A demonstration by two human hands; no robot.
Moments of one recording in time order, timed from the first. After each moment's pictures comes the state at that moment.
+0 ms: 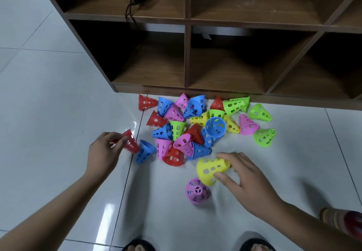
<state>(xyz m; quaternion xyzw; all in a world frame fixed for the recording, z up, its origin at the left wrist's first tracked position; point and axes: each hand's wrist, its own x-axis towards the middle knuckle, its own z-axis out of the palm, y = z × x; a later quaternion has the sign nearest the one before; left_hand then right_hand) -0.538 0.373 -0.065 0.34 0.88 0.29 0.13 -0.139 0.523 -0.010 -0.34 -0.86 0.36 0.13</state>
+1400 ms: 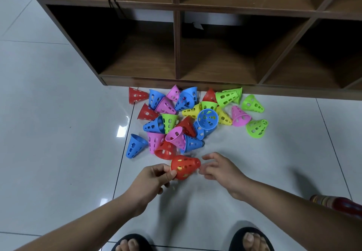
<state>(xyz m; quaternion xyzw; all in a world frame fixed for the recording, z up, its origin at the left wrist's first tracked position) -0.383 0.375 -0.067 0.17 0.67 0.39 0.61 -0.167 0.528 -0.095 -0.54 -0.51 0.67 0.00</state>
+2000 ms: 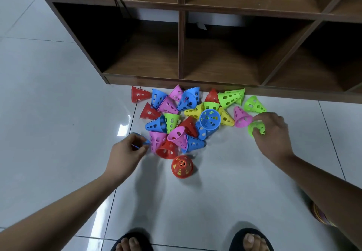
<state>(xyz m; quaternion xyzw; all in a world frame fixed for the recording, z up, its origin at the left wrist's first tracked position) -0.465 0.391 -0.072 0.33 0.85 0.32 0.28 -0.093 0.664 -0.082 -0.51 -0.84 0.10 0.17</state>
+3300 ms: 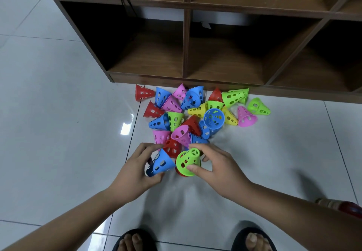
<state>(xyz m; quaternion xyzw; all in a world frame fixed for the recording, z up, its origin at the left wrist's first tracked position) -0.436 0.351 -0.070 0.54 0.73 0.29 0.30 -0.190 0.510 -0.024 -0.34 -0.82 0.45 0.10</state>
